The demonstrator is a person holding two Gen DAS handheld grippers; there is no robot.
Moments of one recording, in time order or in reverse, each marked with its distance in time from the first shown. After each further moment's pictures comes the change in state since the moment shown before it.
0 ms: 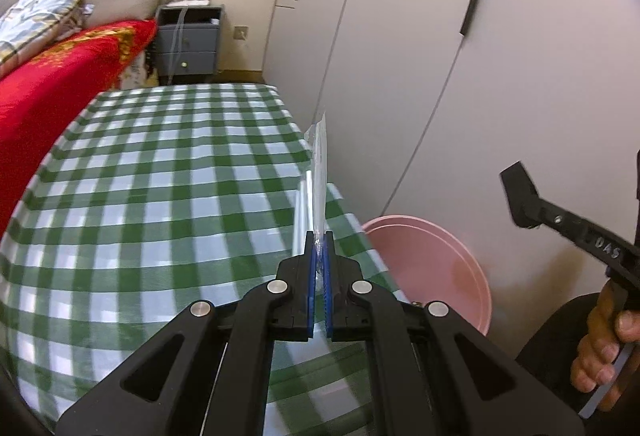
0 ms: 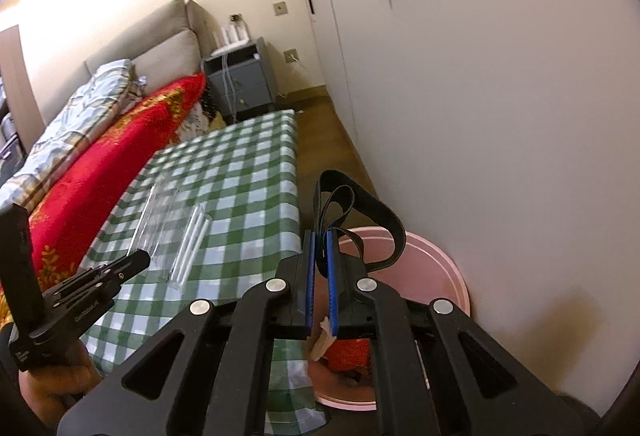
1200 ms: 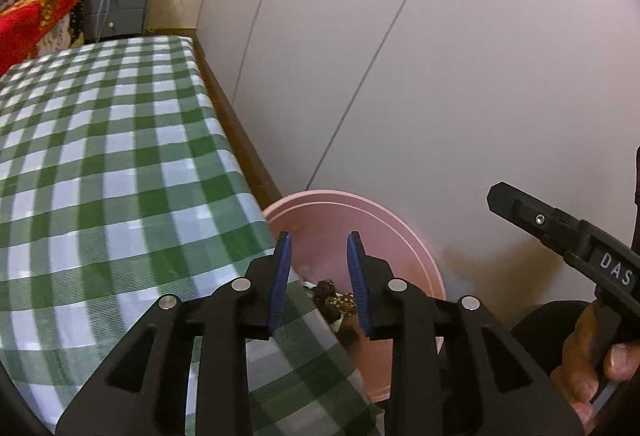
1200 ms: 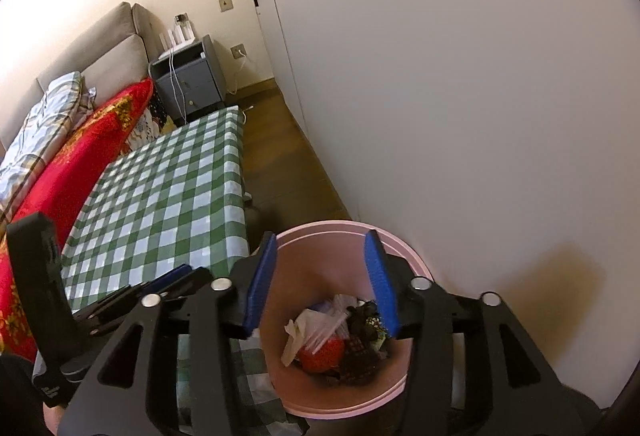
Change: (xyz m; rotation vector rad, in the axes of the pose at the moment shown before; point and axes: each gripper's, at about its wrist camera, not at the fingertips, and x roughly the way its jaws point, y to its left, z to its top) left arm 0.082 -0.039 0.004 0.009 0.142 -0.219; right arm 0.016 -0.030 -0.003 0.102 0.016 -0.142
